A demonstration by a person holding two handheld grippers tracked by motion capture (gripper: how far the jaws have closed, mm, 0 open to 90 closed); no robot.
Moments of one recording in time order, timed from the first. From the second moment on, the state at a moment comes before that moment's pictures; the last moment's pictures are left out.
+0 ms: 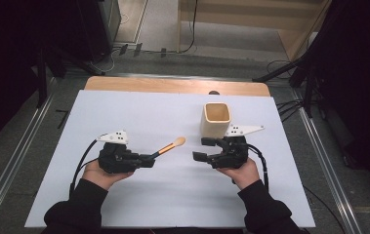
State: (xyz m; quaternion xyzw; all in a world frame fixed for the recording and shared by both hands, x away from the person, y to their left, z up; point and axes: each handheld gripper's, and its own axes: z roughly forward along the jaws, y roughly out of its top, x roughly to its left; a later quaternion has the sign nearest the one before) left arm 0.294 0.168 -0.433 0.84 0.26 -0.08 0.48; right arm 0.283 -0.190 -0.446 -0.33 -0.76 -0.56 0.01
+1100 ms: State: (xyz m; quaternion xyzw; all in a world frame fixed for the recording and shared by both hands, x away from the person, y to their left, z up) left arm 0.288 0.155 -0.437 0.78 0.29 -0.09 0.55; right arm 0.277 -0.142 -0.458 -0.36 -0.69 -0.62 0.05
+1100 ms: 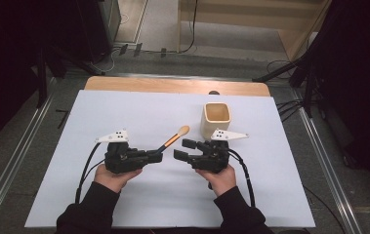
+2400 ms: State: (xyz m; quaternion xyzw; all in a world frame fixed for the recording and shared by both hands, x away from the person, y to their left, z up) left arm 0.279 0.137 -0.457 0.75 0.29 -0.11 0.58; right arm 0.282 -0.134 -0.476 -0.39 -0.60 -0.68 0.18
